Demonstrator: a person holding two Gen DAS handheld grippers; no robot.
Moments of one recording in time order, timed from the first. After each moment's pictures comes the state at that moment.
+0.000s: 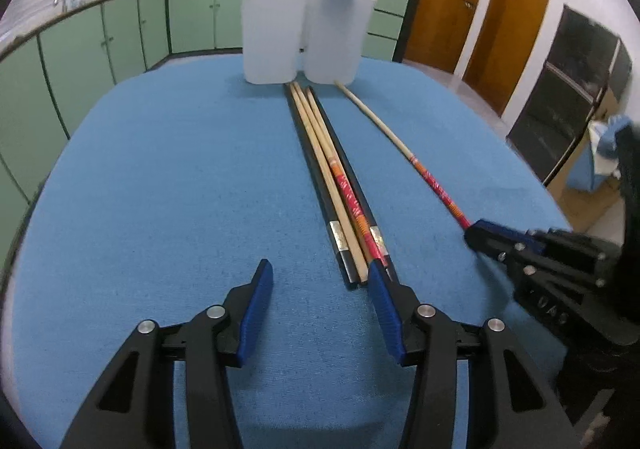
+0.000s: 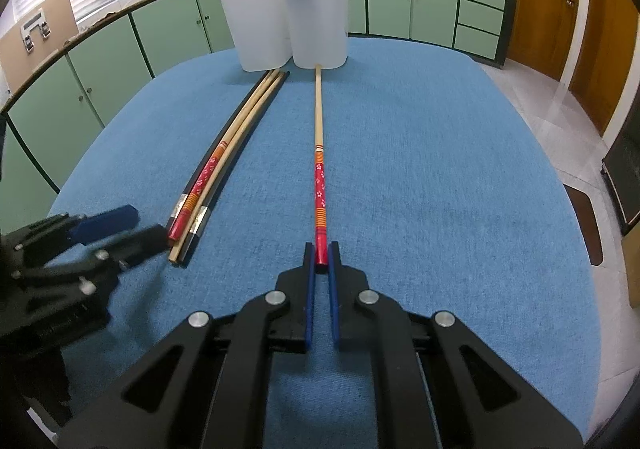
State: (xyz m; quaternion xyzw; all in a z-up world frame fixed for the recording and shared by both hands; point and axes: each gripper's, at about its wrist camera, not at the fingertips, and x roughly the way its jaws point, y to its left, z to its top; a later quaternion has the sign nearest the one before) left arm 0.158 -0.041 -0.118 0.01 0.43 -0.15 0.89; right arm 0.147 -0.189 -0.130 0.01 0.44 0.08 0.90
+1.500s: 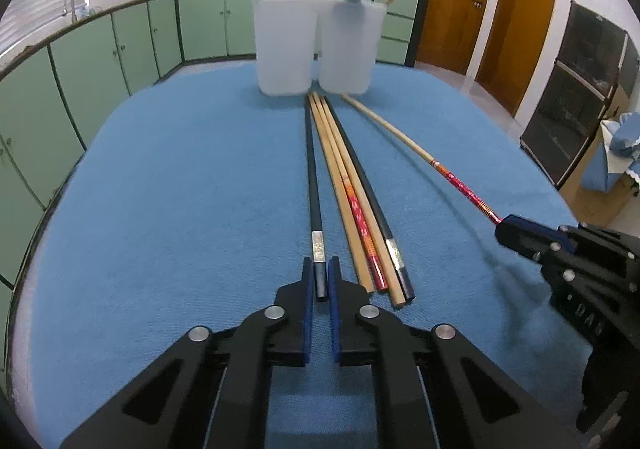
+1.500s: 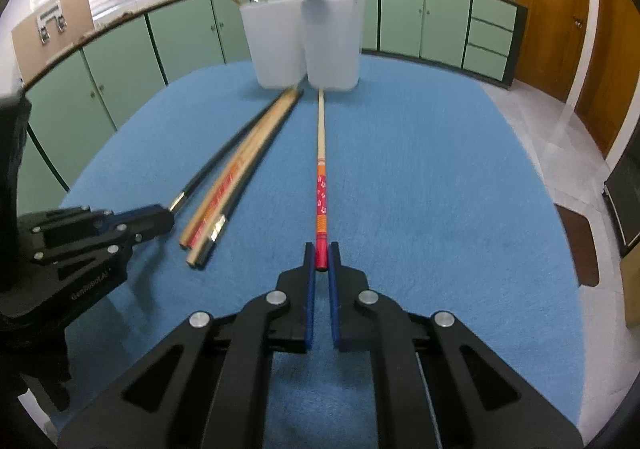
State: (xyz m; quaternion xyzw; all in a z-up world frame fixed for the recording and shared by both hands) left arm 0.159 -0.030 -0.103 0.02 0.42 -0.12 0.90; right arm 0.131 -0.187 -0.102 -0.01 0.40 0.10 0.91
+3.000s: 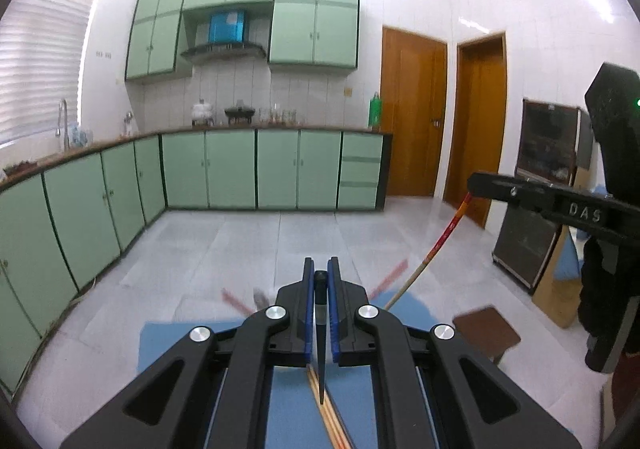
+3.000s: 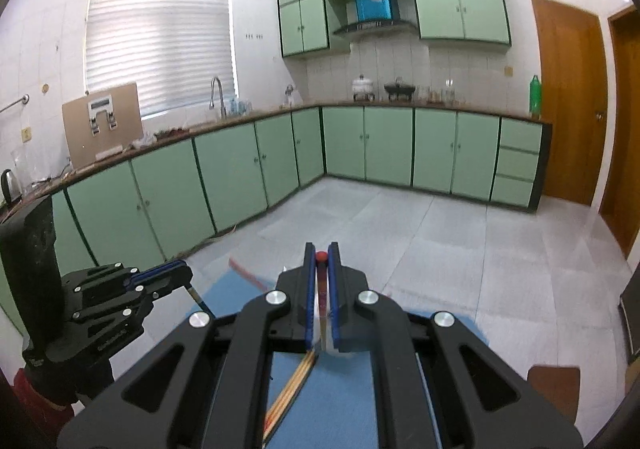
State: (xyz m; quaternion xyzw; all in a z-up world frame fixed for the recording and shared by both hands) left arm 0.227 -0.015 0.134 0.01 0.16 -0.18 0.97; right arm 0.227 -0.213 0.182 0.00 0.19 0.18 0.96
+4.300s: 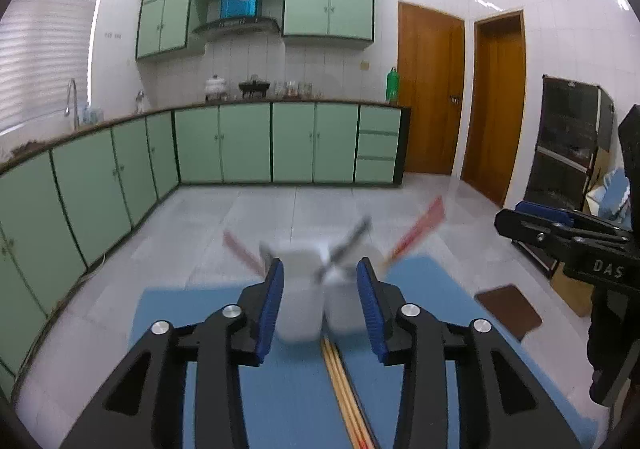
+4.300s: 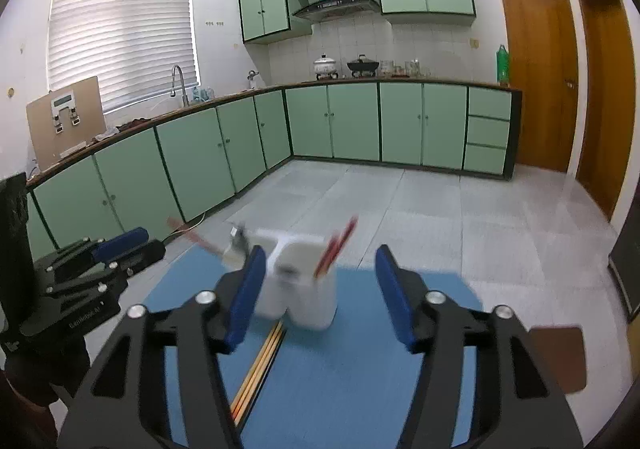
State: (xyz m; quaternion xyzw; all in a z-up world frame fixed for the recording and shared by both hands) left arm 0.232 -0.028 0.050 0.01 0.23 -0.15 0.96; right arm 0.217 -0.228 0.053 0.03 0.25 0.12 0.96
